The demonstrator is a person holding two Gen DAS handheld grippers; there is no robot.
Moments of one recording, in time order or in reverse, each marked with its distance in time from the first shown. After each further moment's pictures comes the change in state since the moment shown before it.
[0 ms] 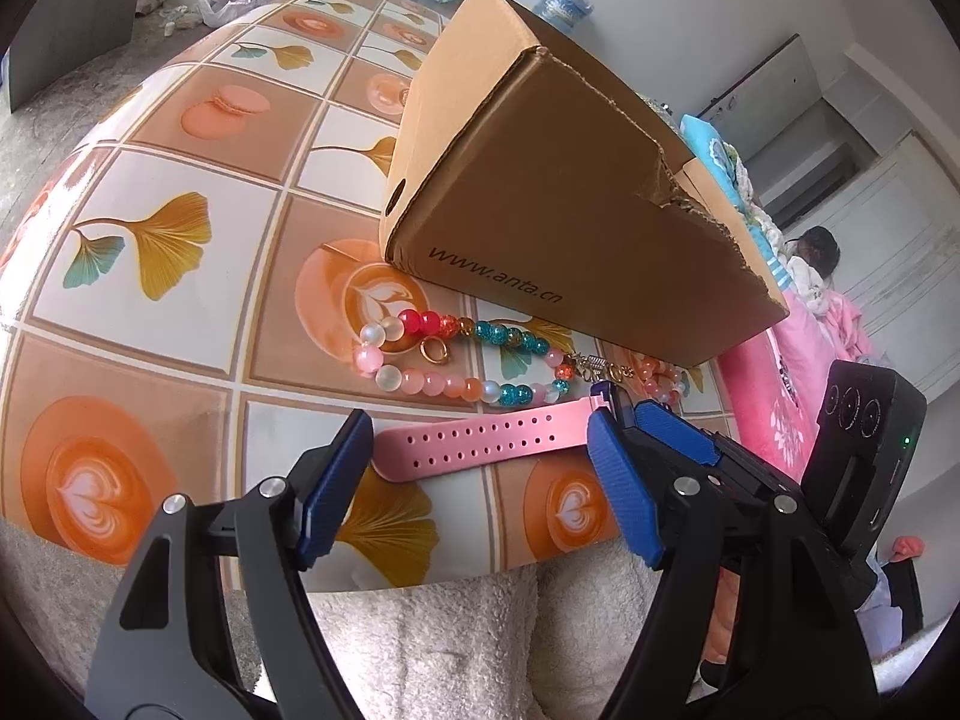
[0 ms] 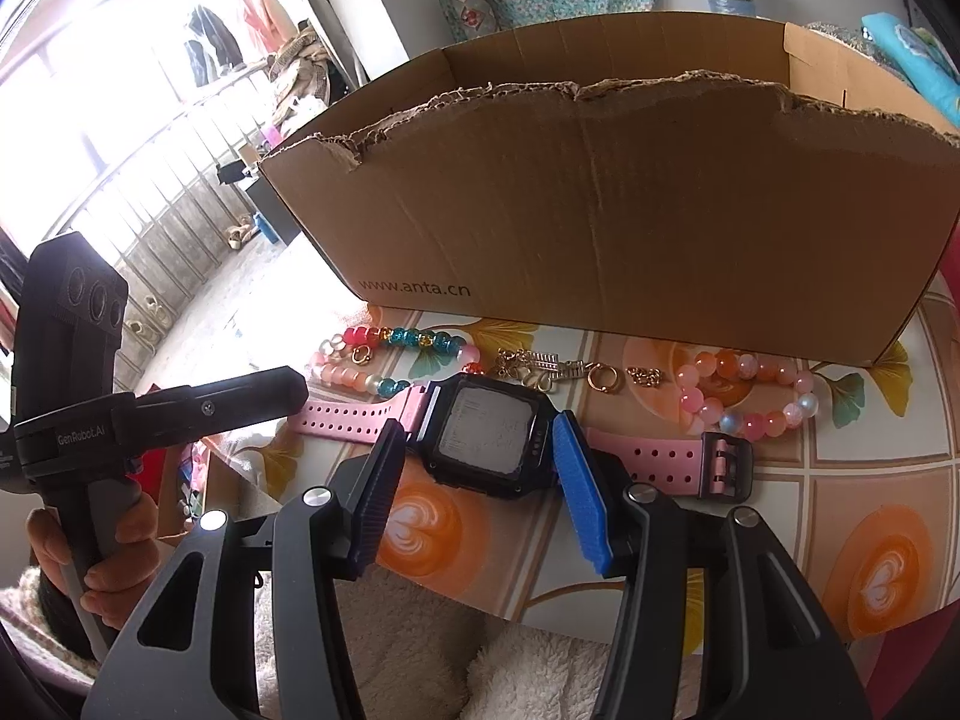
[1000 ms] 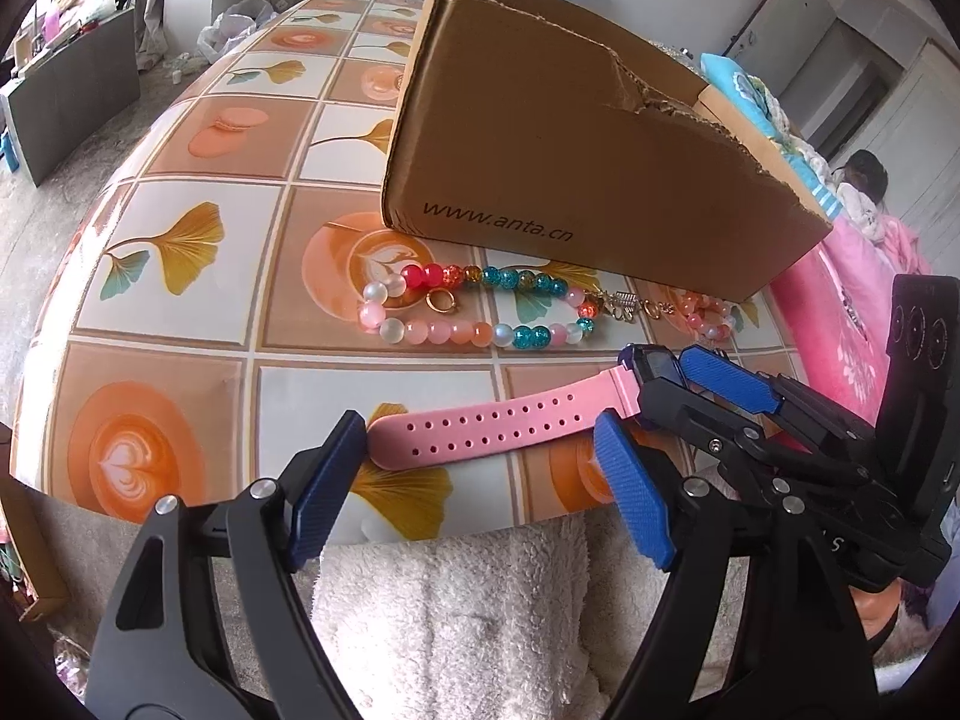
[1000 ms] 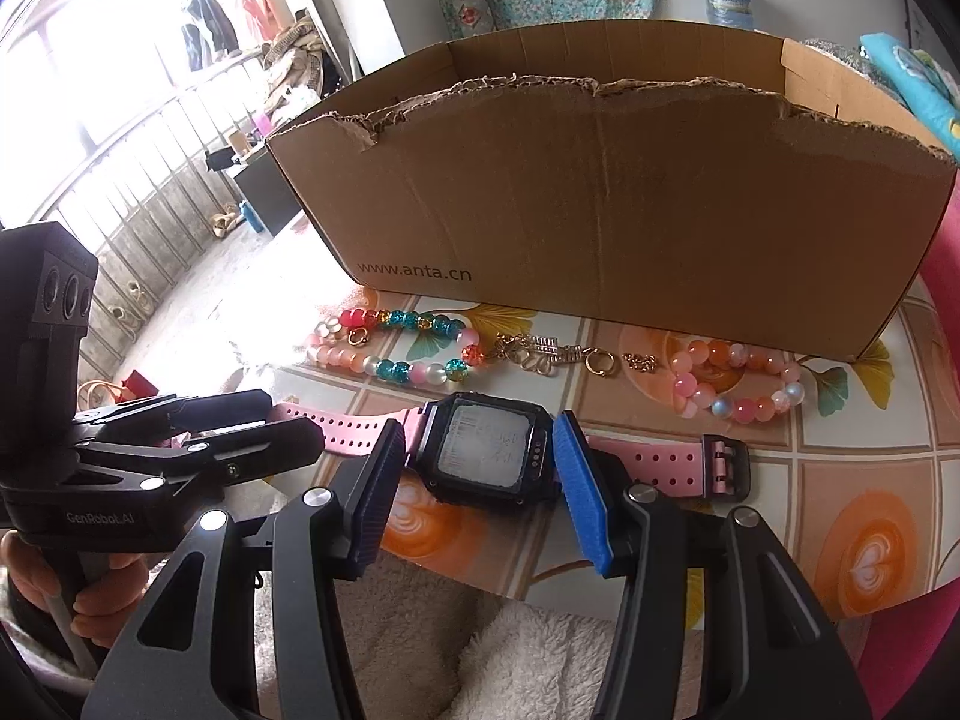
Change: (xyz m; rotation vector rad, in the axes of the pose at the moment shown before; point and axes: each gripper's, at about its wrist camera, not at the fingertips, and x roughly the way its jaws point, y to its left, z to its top) left arm 0.005 -0.029 -0.019 0.161 0.044 0.216; right arm 0.002 0.017 -0.008 -0.044 -0.003 -0.066
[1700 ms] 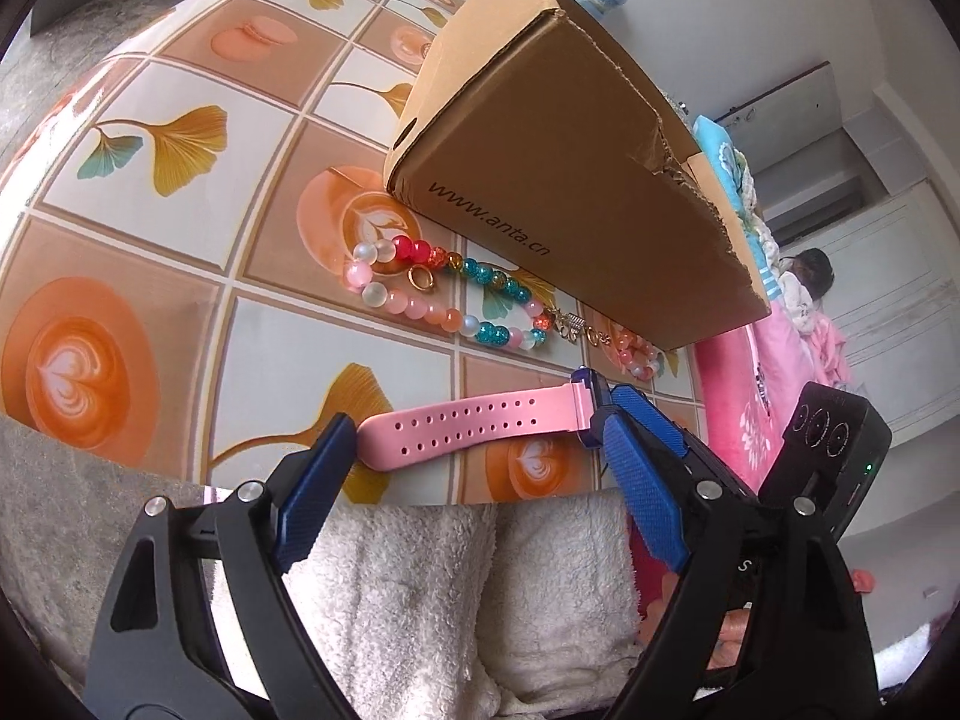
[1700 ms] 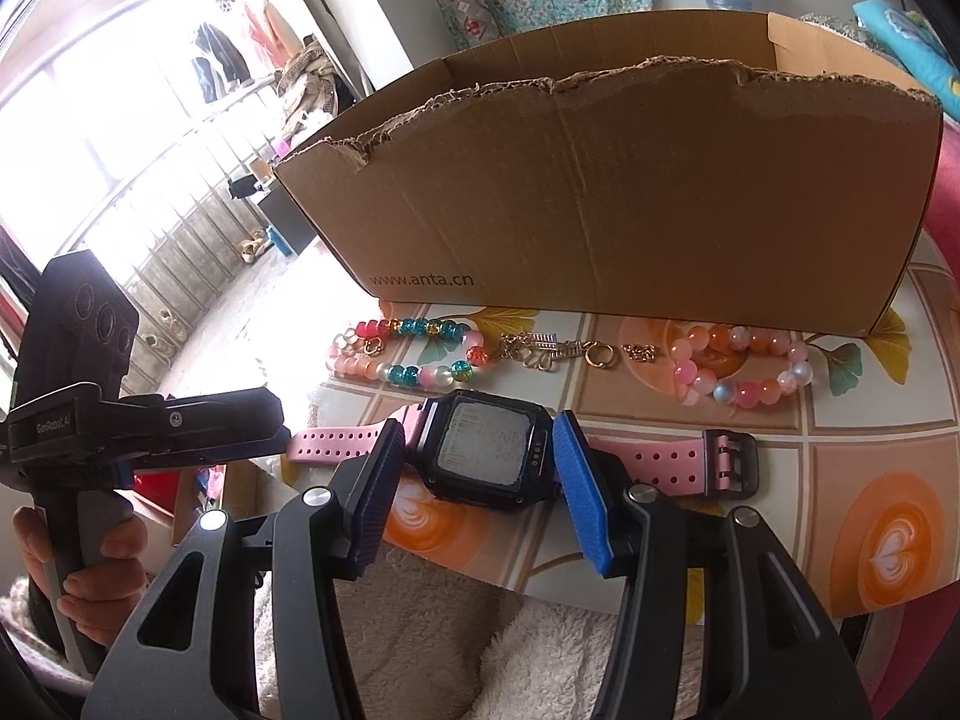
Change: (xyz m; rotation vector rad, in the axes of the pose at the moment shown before) left arm -0.005 0.032 -0.004 -0.287 0.045 -0.274; right arm -0.008 -0.023 -0.008 0.063 -0.031 0.104
